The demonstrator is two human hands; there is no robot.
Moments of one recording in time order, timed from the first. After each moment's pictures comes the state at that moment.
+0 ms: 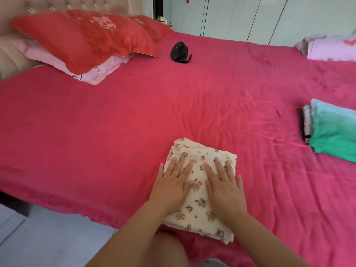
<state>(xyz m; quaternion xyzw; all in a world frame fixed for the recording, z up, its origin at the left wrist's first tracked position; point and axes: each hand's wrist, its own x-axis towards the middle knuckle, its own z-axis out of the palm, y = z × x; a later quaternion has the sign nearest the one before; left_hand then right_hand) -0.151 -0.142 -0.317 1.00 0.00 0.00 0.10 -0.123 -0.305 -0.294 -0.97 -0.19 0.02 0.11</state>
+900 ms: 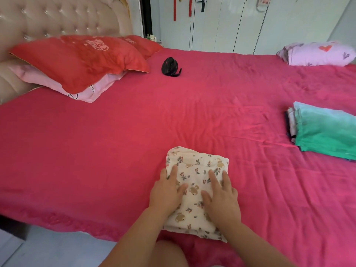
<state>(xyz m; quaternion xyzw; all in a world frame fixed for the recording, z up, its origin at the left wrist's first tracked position) -0.154 -0.145 -0.294 0.97 0.13 -0.03 0.22 -0.142 -0.305 -0.288 -0.96 -0.08 0.05 0.26</state>
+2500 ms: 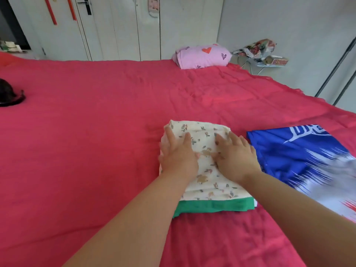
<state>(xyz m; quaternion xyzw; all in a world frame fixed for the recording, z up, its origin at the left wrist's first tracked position) 0.240 -0.569 -0.219 0.97 -0.04 -0.03 0.24 0.218 -0.708 -0.221 -0.99 0.08 -0.05 0.10</state>
